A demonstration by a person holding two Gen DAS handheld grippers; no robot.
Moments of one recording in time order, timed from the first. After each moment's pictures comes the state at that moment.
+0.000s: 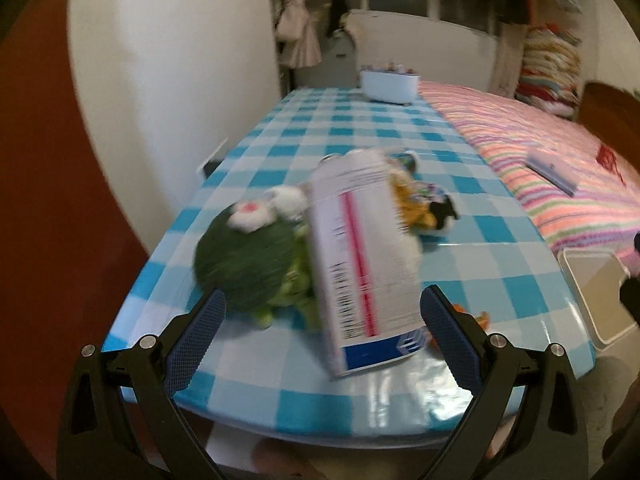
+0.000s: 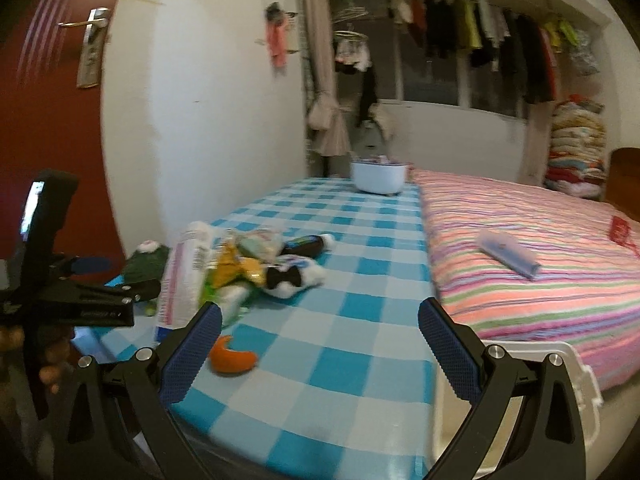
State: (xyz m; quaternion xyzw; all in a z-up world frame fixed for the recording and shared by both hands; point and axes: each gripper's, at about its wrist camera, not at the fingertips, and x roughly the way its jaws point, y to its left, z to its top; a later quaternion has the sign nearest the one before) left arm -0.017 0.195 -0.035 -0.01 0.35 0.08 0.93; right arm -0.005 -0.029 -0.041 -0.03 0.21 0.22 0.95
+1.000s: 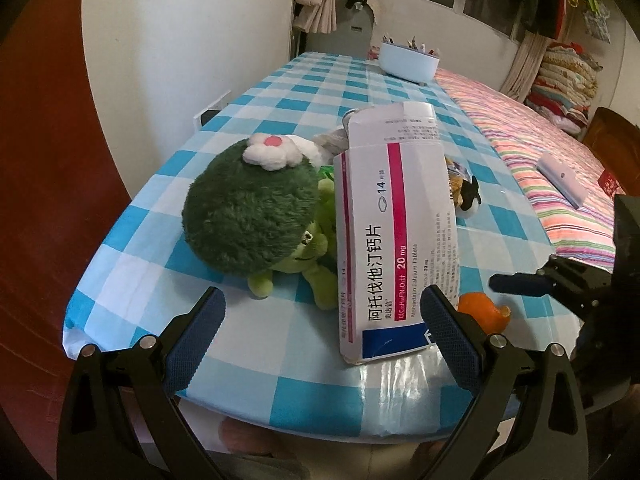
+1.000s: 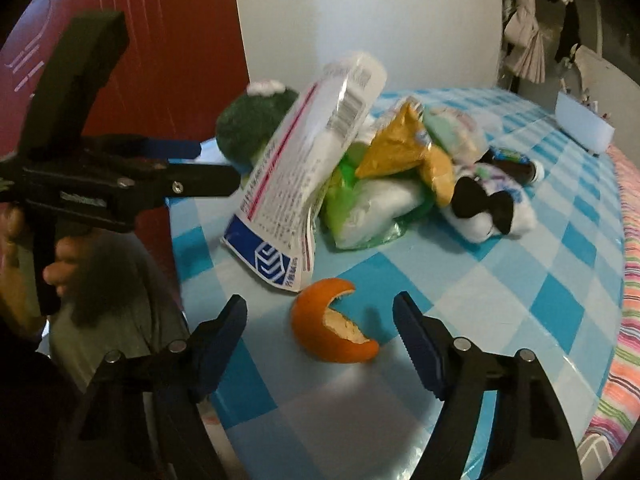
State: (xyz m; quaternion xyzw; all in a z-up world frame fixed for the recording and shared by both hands) left arm -0.002 0.218 -0.067 -0.08 0.40 0.07 0.91; right arm 0.074 0.069 -0.121 -0.18 0.38 0.49 0.77
